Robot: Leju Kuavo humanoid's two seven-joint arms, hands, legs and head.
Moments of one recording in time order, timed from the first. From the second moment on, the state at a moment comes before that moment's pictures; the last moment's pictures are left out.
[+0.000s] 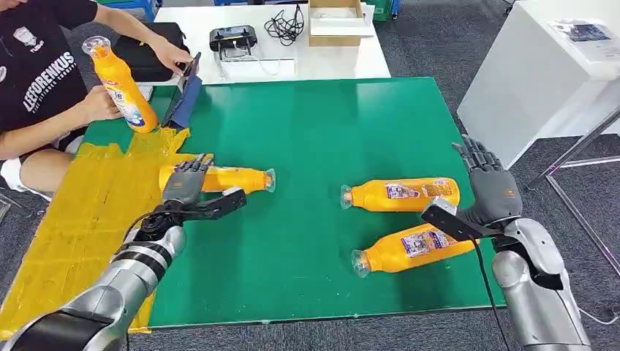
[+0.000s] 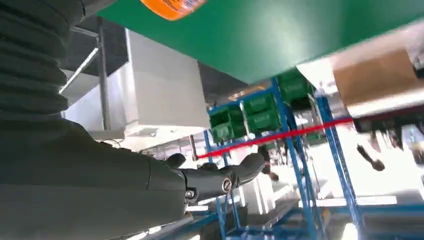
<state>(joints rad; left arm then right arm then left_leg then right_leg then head) -0.58 0.06 -0.16 -0.68 -1.11 0.30 -0.08 -0.38 -0.28 0.18 -1.28 0.86 -0.09 -0.23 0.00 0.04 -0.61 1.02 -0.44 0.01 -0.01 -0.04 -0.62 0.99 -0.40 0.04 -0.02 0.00</state>
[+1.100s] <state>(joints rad) -0.28 -0.05 -0.24 -1.40 -0.64 0.53 -0.42 -0.66 -0.24 0.41 -0.67 0.95 -0.14 -0.34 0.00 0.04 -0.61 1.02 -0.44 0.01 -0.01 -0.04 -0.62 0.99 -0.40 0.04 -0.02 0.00</state>
